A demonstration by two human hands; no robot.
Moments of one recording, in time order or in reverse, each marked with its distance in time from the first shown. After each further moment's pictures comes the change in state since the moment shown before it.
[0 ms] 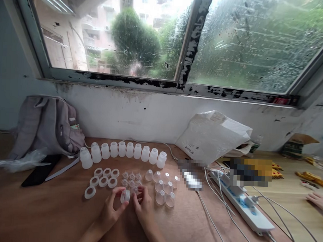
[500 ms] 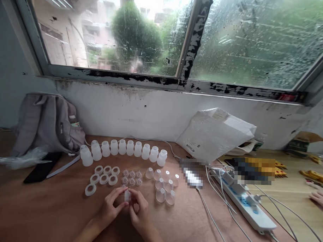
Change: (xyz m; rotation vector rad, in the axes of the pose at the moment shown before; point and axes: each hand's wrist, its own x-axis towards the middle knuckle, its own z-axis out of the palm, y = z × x) left_hand 0.001 -0.005 -0.006 0.092 -0.110 0.093; right_hand -0.017 -0.008 -0.002 0.124 -0.140 -0.255
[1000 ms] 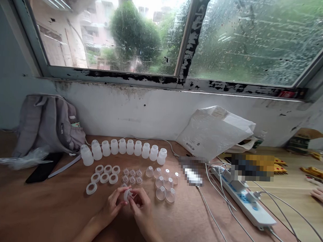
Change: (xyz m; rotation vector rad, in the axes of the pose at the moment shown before) left_hand -0.003 -0.003 0.002 -0.095 -0.158 -0.027; right_hand 0.002 -0.007 0.003 0.140 0.137 0.248
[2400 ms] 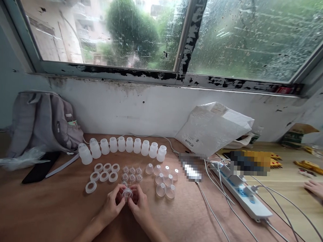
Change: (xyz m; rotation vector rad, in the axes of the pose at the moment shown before) left_hand 0.000 0.008 0.006 -0.055 0.136 -0.234; right_hand 0.004 -0.003 0.006 0.065 -0.195 0.092
